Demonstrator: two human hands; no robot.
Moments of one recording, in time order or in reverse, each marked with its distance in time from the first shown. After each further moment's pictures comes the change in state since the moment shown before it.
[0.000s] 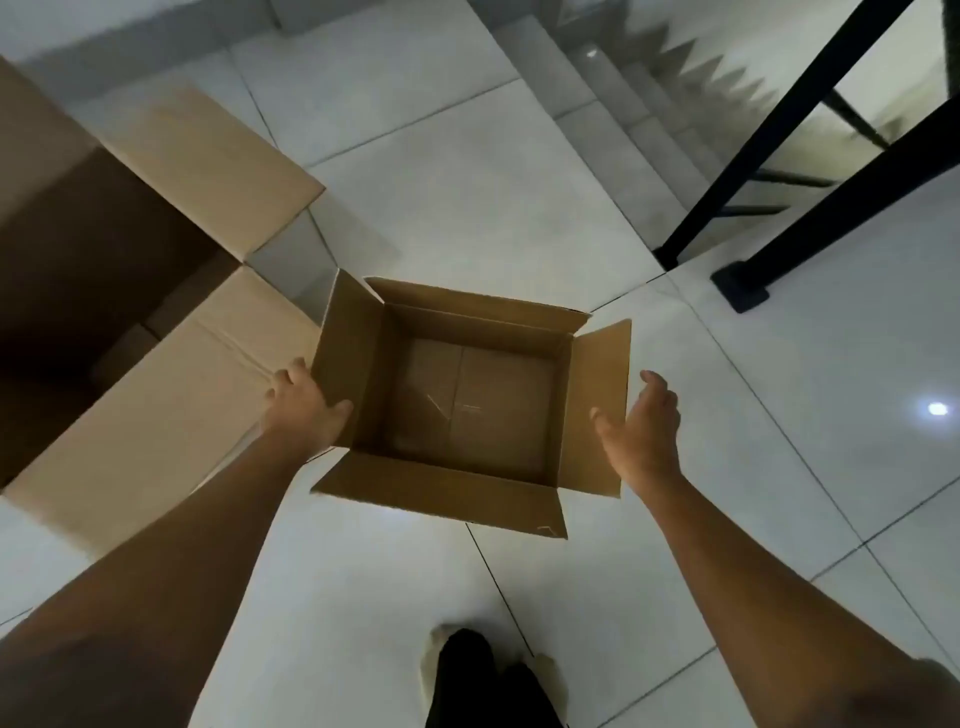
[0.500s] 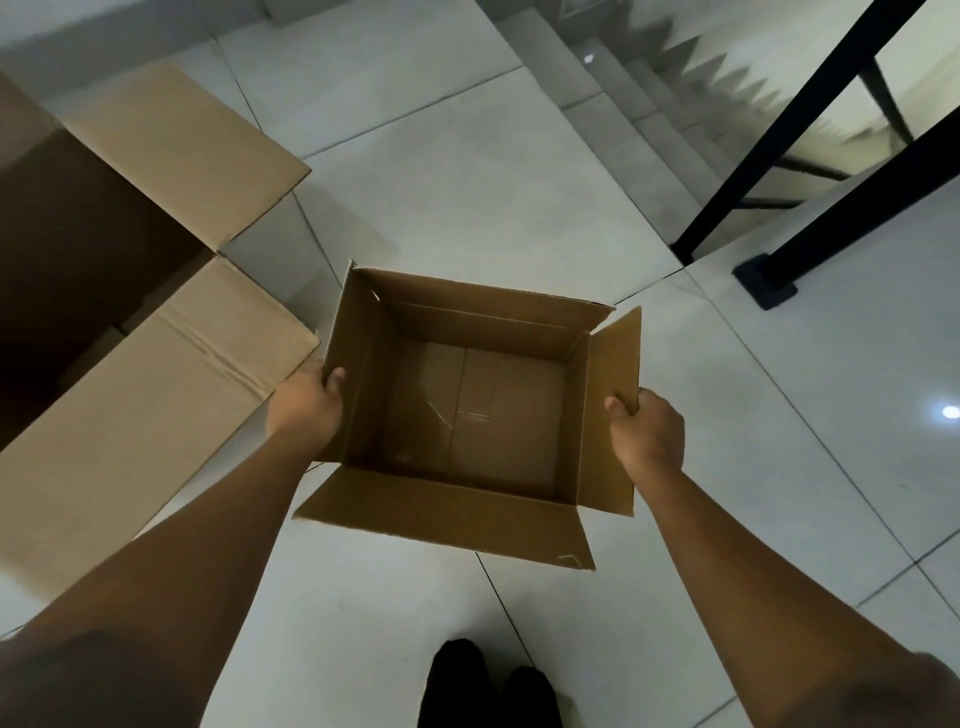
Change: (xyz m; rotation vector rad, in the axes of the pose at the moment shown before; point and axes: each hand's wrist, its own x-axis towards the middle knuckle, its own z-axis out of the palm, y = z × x) left_hand 0.055 -0.006 0.048 -0.128 0.106 0.092; right_hand 0.035 0.013 0.056 0.023 0.034 0.115
